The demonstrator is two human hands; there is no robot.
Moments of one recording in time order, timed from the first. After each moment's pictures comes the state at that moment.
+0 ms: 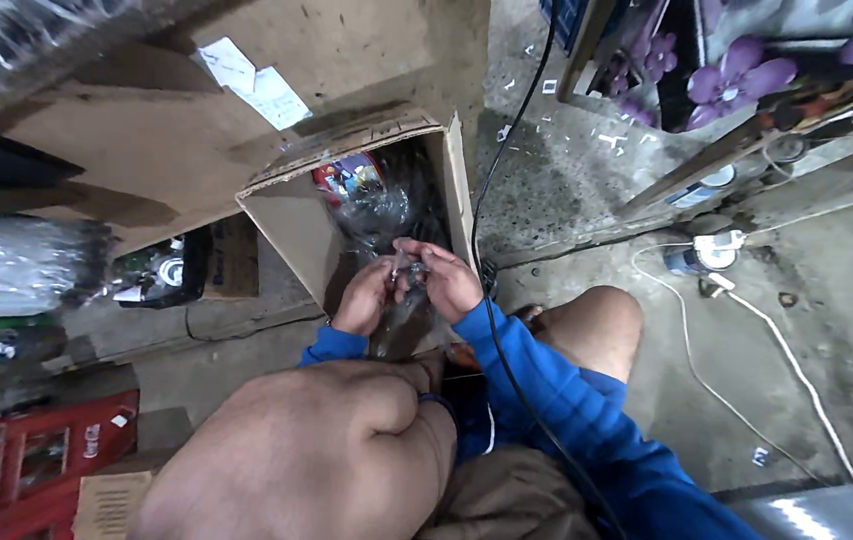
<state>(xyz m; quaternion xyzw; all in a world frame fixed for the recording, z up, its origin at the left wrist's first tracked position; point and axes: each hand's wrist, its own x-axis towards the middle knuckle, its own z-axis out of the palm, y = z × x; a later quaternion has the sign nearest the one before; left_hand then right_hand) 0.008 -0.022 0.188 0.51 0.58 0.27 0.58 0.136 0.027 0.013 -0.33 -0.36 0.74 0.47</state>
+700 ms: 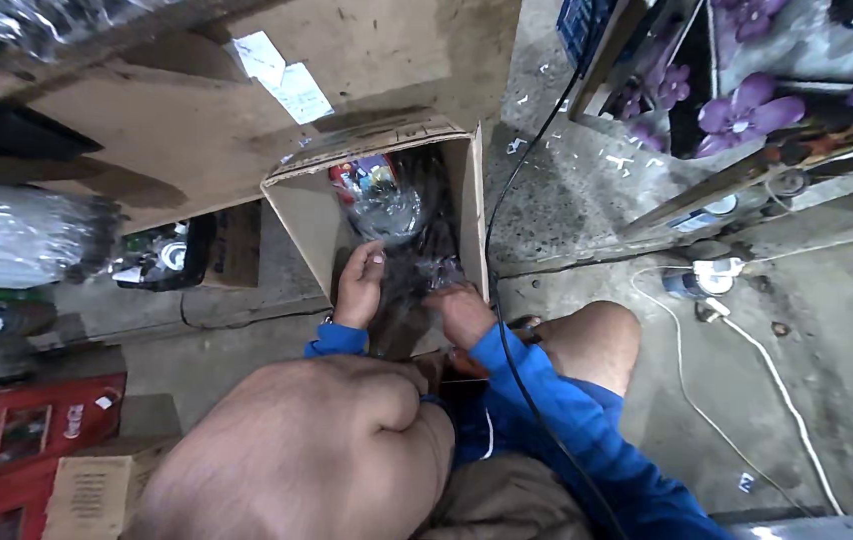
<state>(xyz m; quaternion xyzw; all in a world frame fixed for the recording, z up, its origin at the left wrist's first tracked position) -0.008 0.006 0.142 0.43 0.74 0.26 0.45 0.154 0.014 0.015 -0.45 -0.82 0.35 0.01</state>
